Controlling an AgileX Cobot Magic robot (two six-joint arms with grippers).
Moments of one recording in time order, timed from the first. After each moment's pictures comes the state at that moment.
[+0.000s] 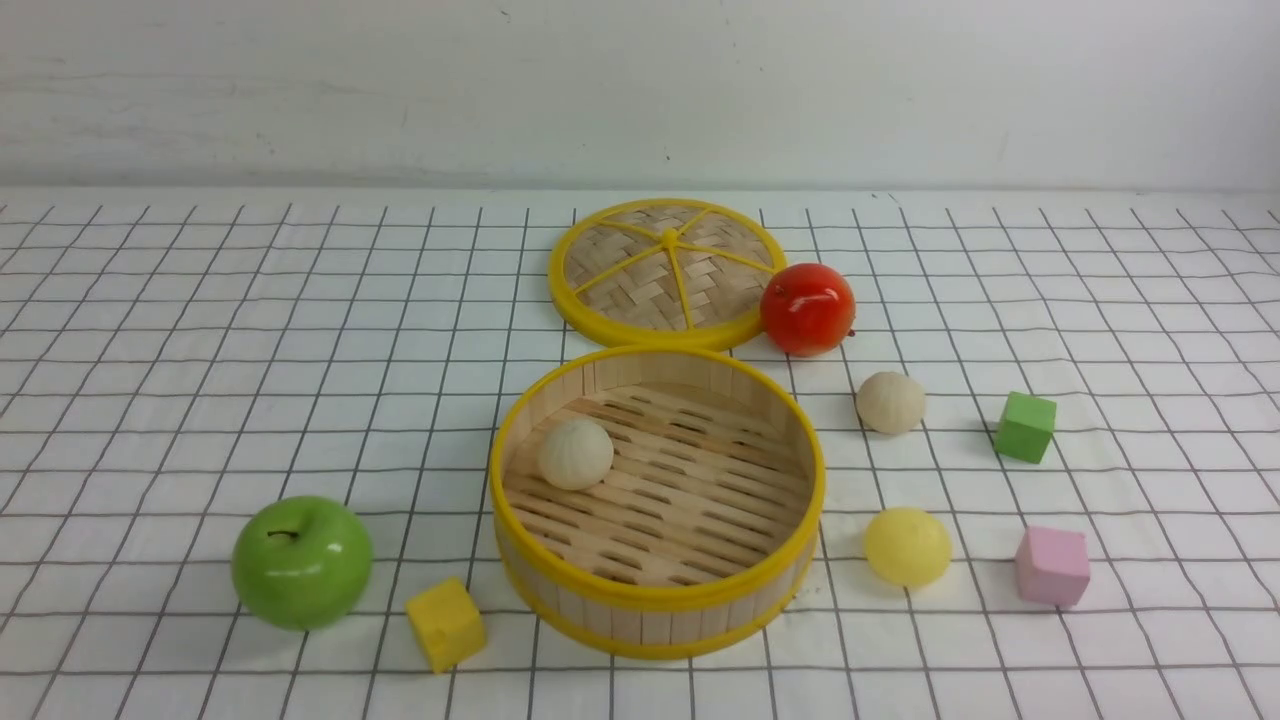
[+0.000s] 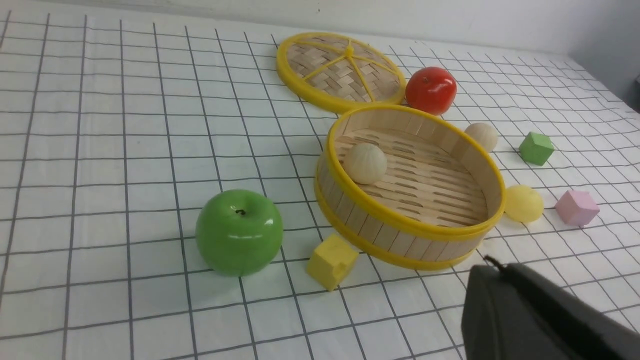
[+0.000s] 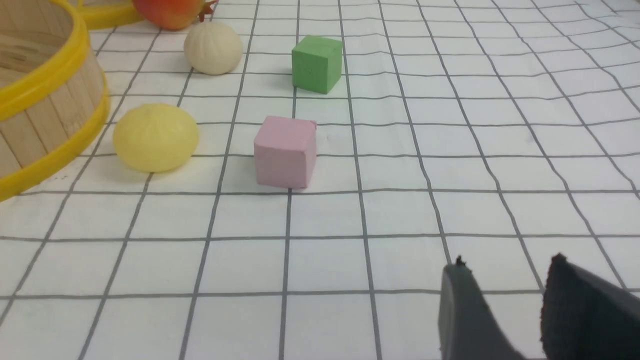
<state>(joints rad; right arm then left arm) -0.04 -0.01 0.02 0.02 0.39 -0.04 -0.31 0.16 -0.68 -0.11 0.88 -0.18</state>
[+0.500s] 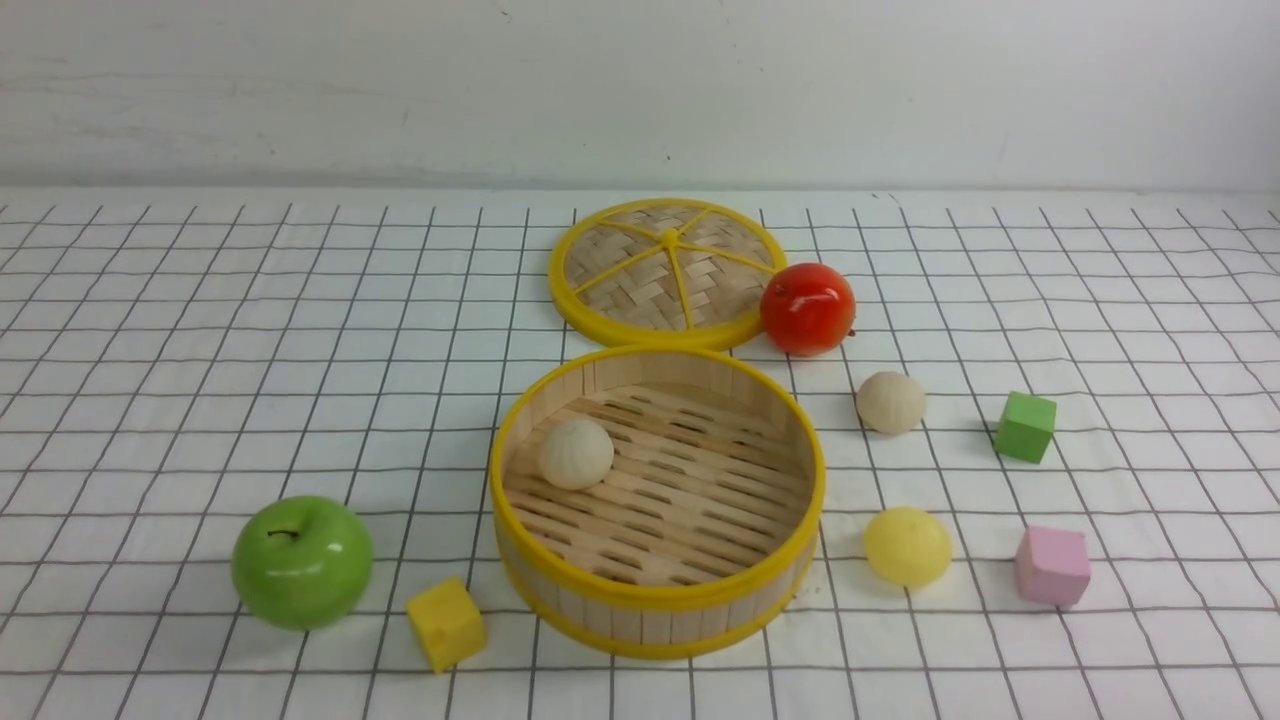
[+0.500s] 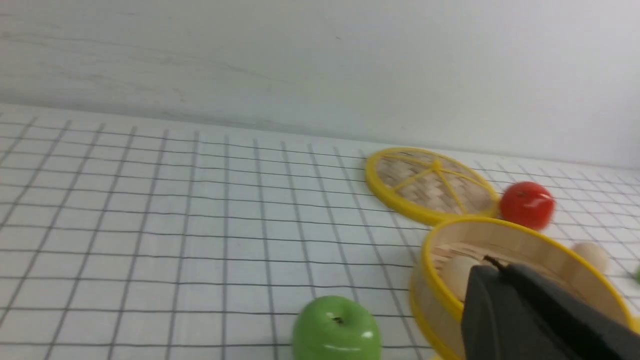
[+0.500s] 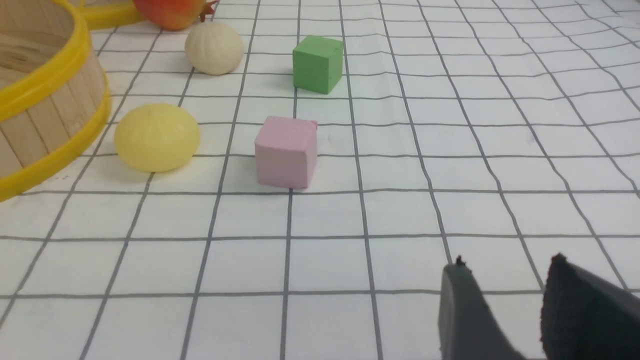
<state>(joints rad) -0.04 -0.01 0.02 0.02 0.39 -0.04 -0.14 0.09 -0.45 -0.02 0.51 -0.18</state>
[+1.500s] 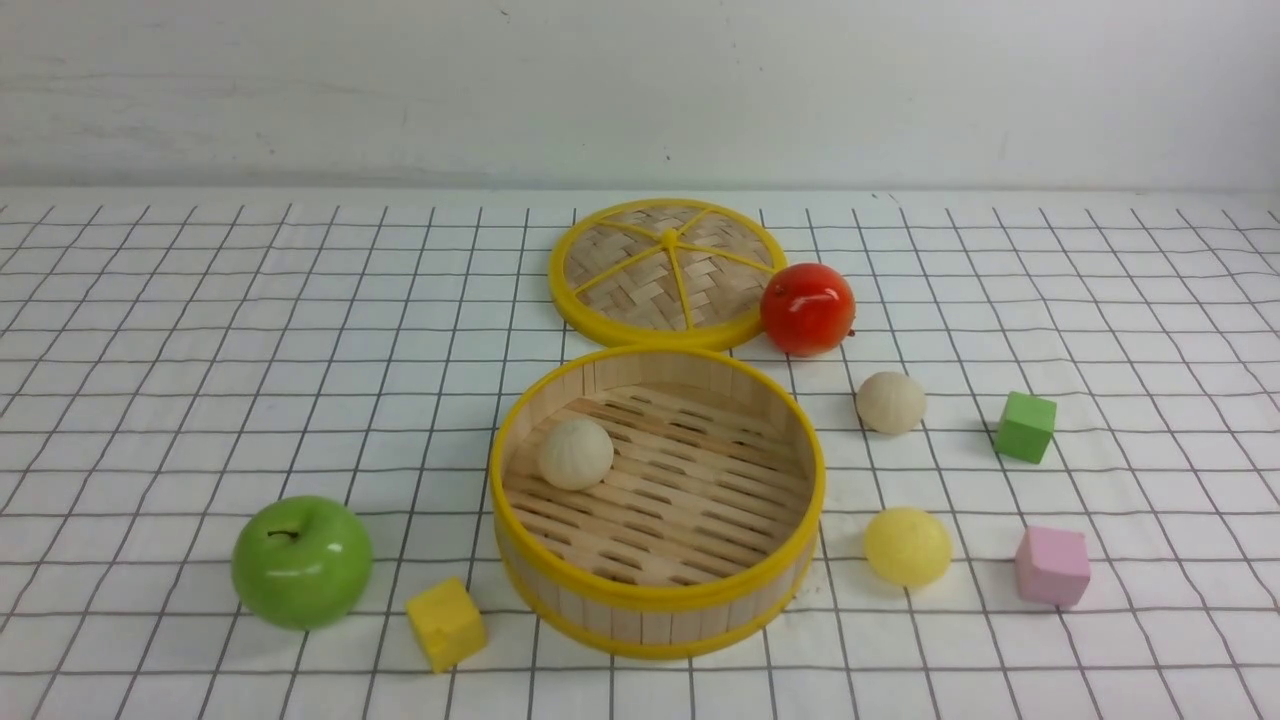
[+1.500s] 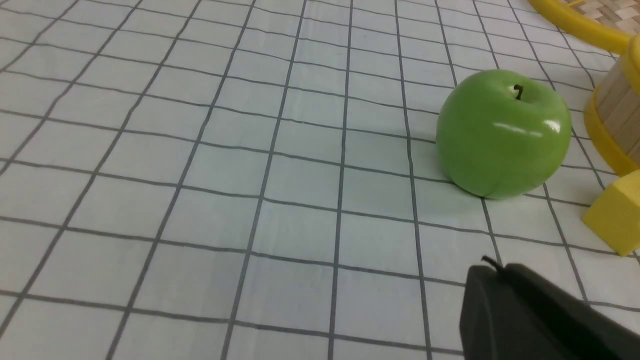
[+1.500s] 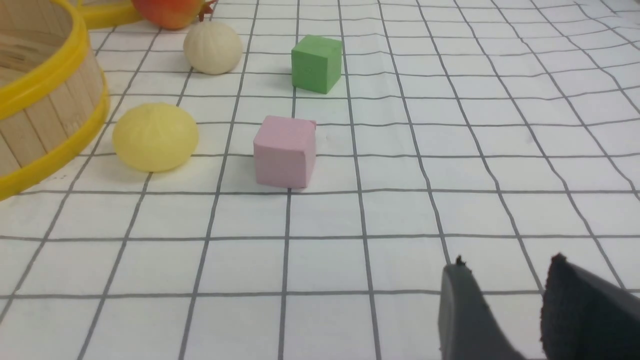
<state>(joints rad) -0.04 -0.01 0.02 0.02 0.39 -0.04 0.01 -0.01 0.03 0.00 0.38 -0.18</state>
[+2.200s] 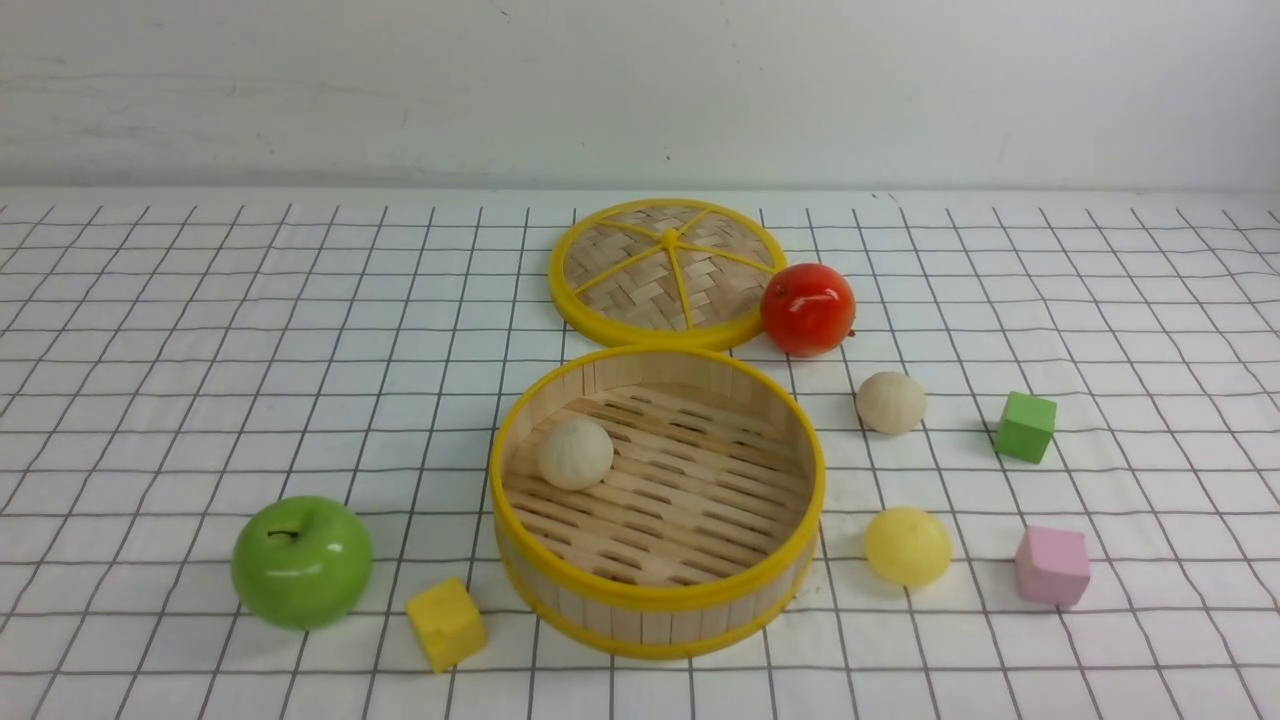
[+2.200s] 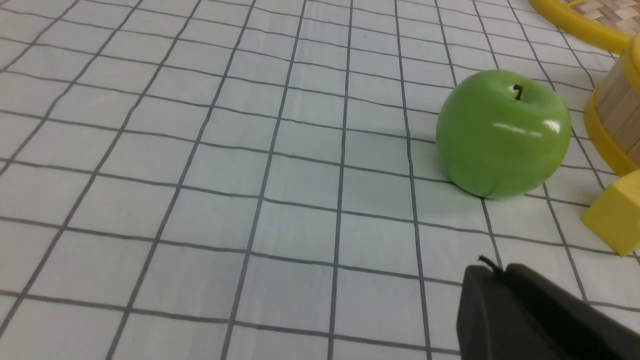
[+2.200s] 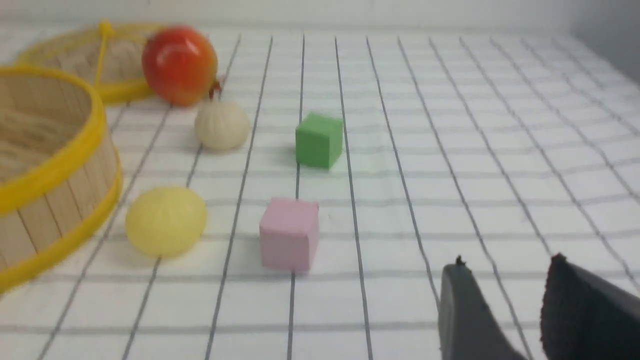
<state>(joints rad) -0.04 -0.01 0.03 0.03 0.17 -0.03 0.01 -0.01 0.03 0.00 0.38 -0.18</state>
